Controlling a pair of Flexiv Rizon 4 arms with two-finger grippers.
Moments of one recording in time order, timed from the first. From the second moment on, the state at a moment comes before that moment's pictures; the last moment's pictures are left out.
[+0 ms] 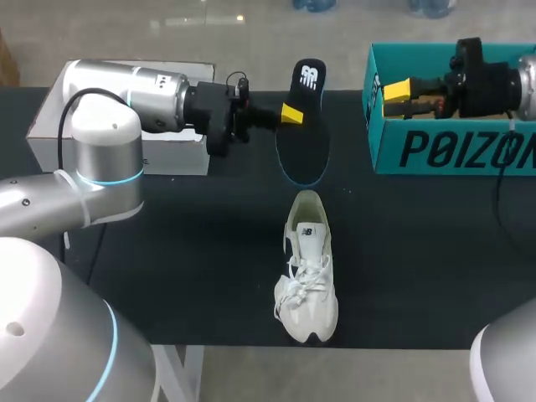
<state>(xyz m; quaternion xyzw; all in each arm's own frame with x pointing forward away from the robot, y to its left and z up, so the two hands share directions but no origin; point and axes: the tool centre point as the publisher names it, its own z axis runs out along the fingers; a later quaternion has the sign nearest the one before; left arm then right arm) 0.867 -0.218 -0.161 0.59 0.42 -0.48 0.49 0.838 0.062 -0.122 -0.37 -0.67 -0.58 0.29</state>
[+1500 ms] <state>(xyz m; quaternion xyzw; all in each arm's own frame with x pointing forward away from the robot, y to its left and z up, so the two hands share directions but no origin) 0.867 -0.218 -0.160 0.59 0.42 -0.48 0.49 0.845 0.162 -0.161 -0.31 -0.68 -0.54 0.39</state>
